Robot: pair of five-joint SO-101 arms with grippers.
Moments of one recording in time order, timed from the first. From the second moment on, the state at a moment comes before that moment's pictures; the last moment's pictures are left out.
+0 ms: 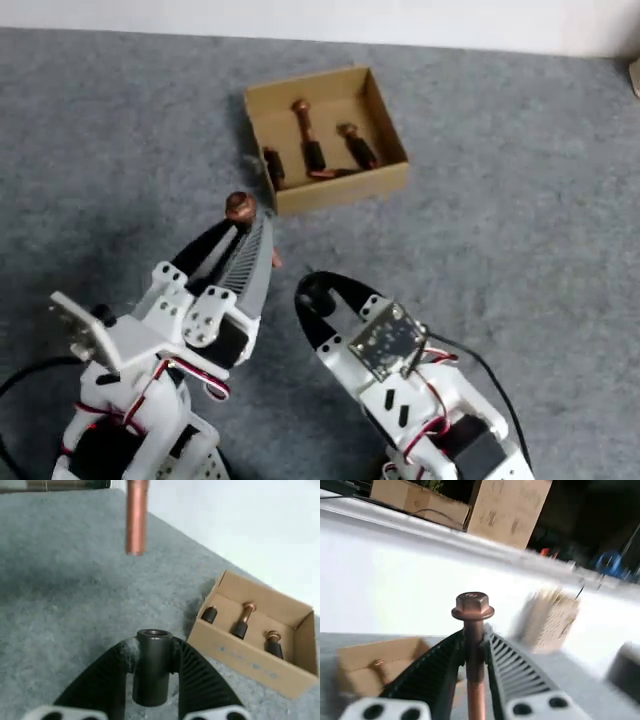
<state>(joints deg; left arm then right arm) 24.7 -103.6 67.7 33.9 25.5 -43.1 -105.1 78.2 48.6 14.9</state>
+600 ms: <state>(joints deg) 33.5 -103.7 79.6 32.0 27.4 -42.8 -105.1 80.7 44.8 14.9</state>
